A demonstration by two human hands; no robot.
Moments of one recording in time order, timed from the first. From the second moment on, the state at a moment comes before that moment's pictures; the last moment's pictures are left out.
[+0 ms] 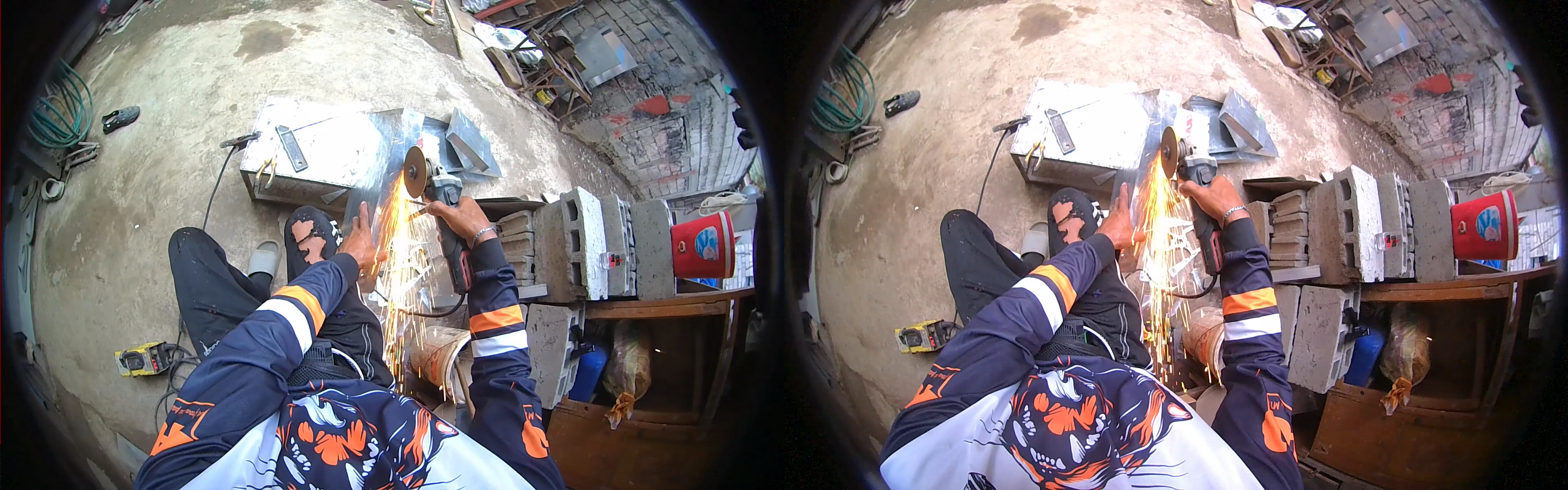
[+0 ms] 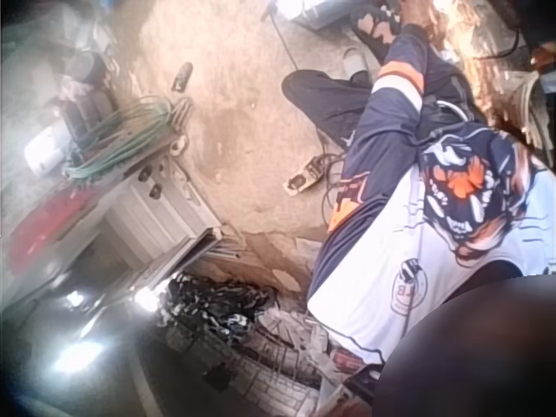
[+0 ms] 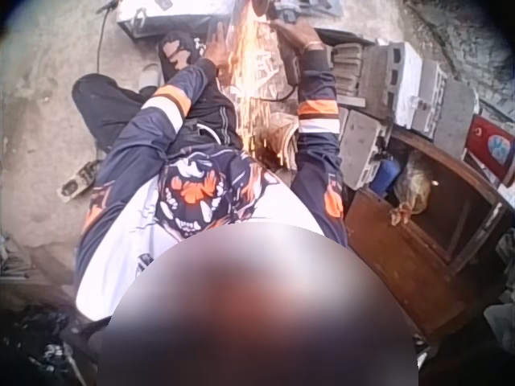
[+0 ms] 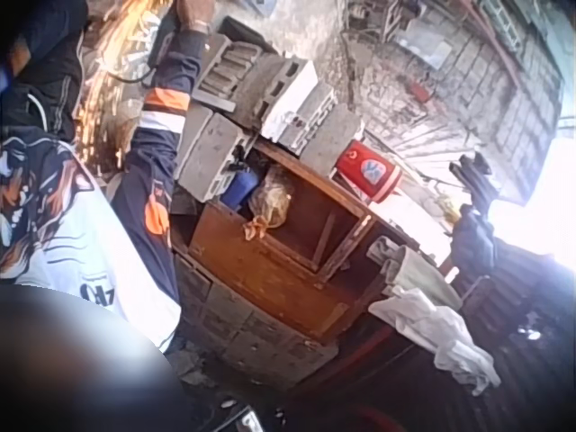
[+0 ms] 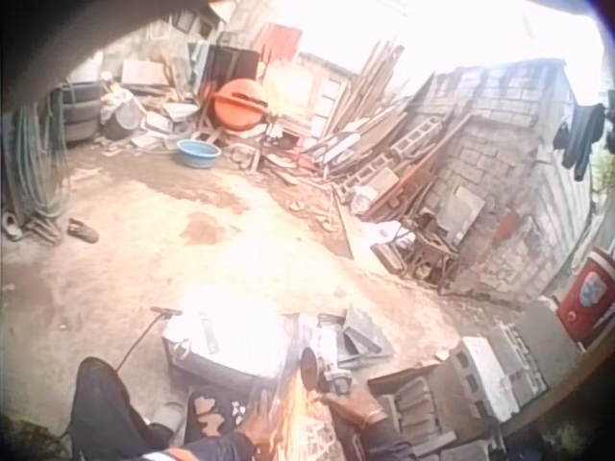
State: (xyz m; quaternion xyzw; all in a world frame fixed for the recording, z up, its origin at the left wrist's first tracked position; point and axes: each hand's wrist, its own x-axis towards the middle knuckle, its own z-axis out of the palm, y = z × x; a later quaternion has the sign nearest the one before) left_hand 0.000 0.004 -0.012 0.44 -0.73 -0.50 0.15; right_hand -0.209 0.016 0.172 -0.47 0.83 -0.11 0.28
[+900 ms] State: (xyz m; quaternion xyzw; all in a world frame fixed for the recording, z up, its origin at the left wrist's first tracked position) left_hand -0.008 0.005 -0.021 0.42 -0.74 -0.49 0.19; right_hand -0.208 0.007 0.190 -0.49 0.83 -0.09 0.26
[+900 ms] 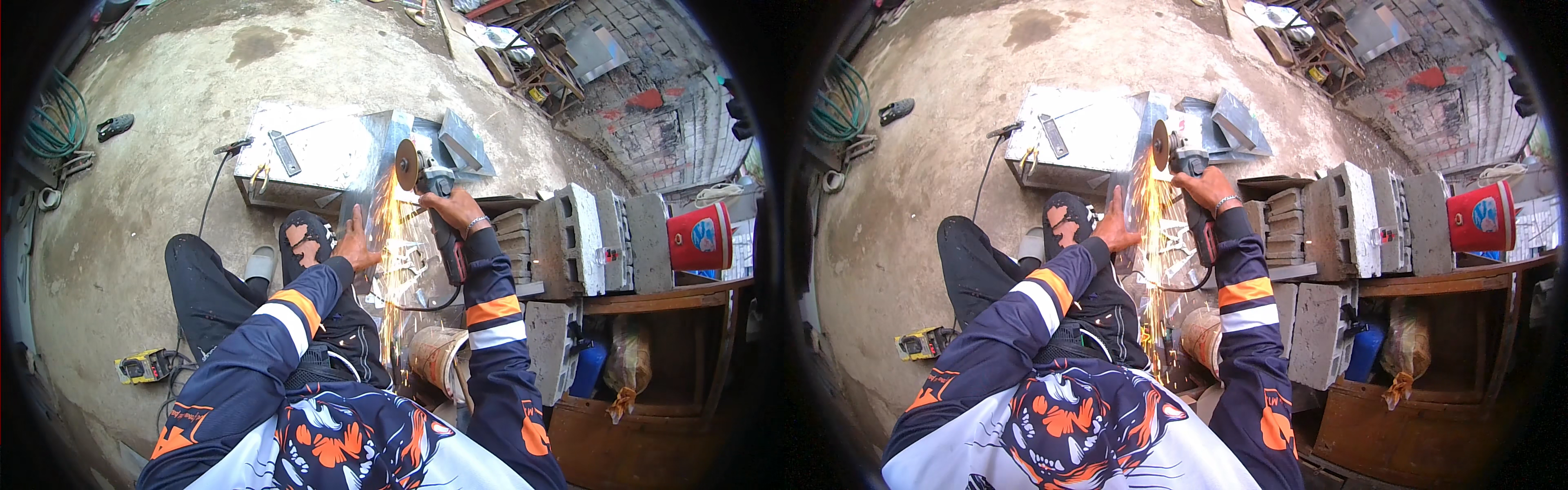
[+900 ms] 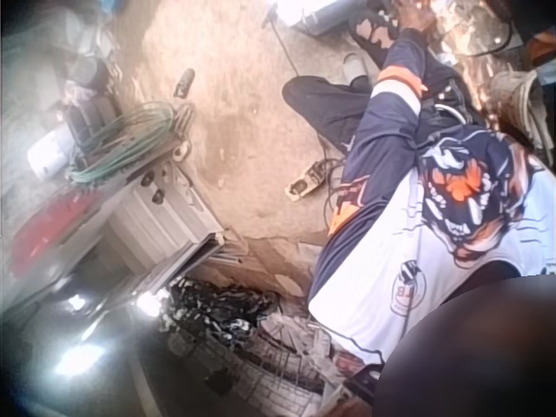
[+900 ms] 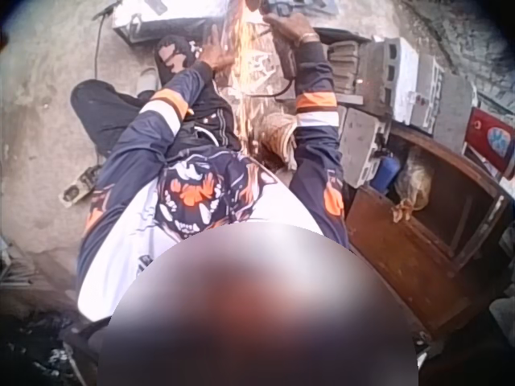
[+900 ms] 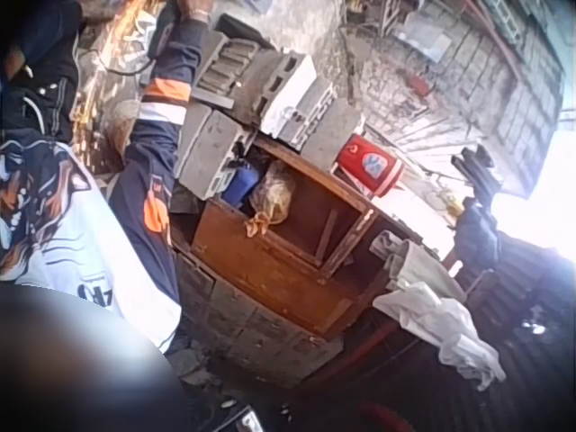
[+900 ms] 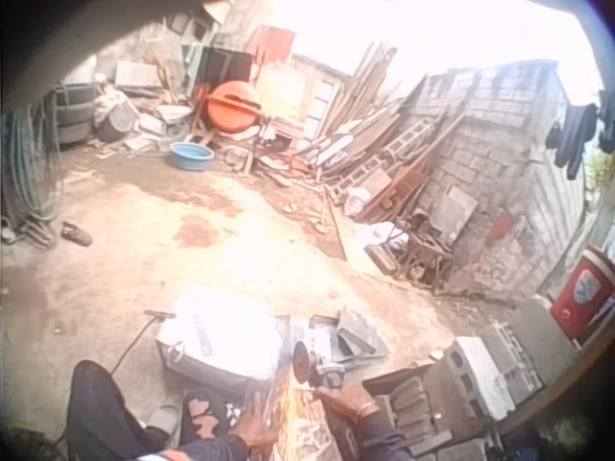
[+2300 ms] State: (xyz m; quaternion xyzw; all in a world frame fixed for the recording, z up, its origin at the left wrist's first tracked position) left_hand -0.013 0.008 -0.025 0.44 -0.79 -0.37 0.18; right_hand -0.199 -0.011 0.204 -0.50 0.83 -0.07 0.25
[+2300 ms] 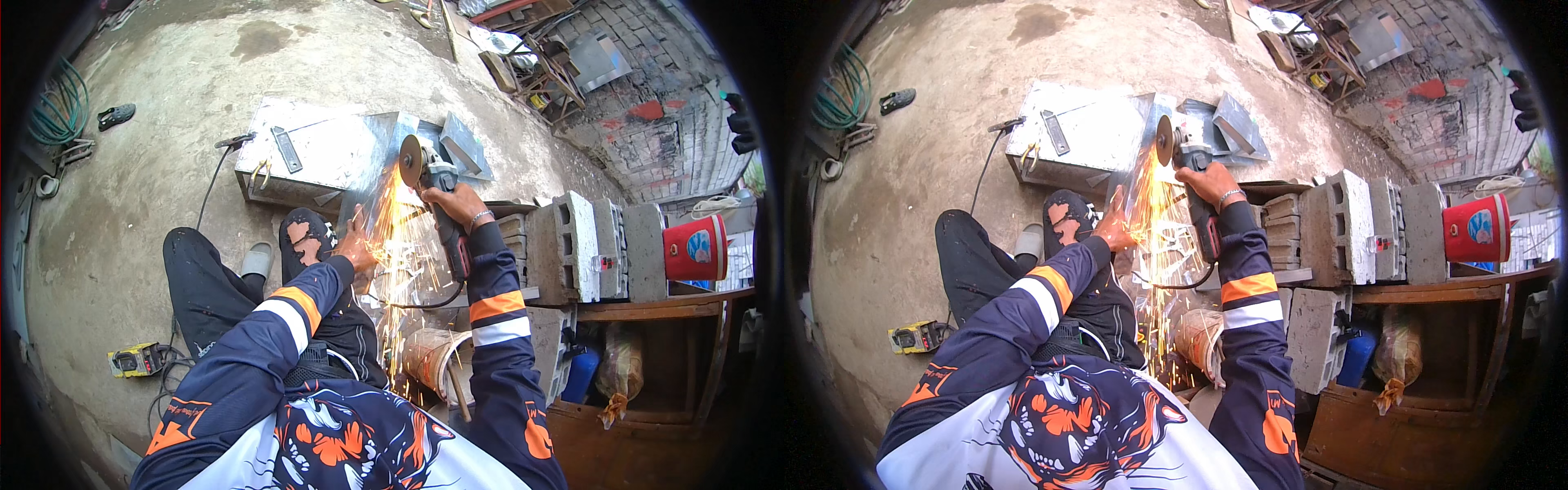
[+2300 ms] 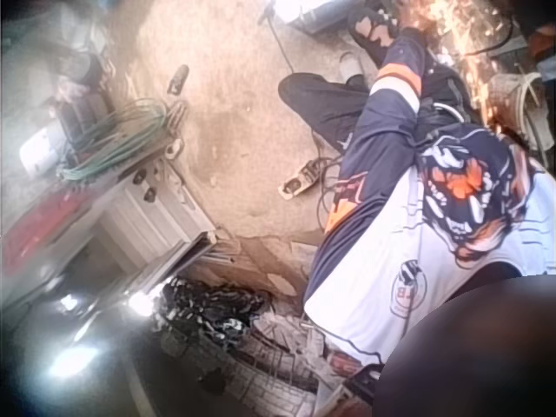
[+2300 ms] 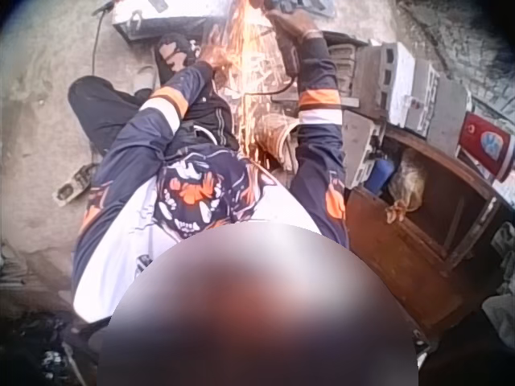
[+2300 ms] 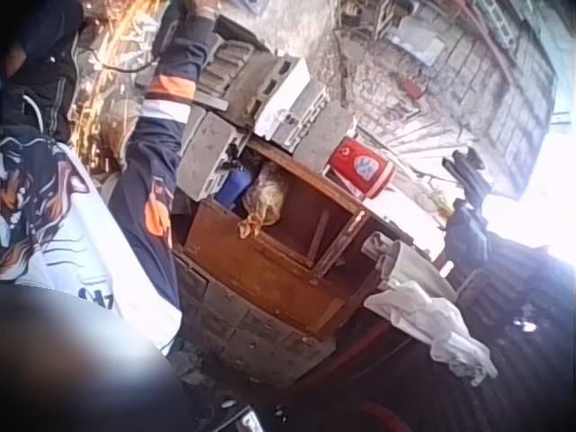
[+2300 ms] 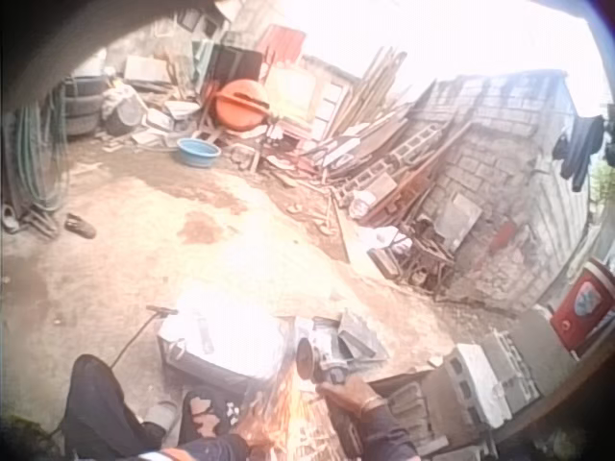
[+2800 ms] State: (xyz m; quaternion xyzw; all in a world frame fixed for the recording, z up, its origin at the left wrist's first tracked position) left_hand -0.006 0.006 -0.006 0.45 -0.72 -0.50 0.17; right_hand -0.194 0.019 0.207 -0.31 0.78 -0.31 0.44
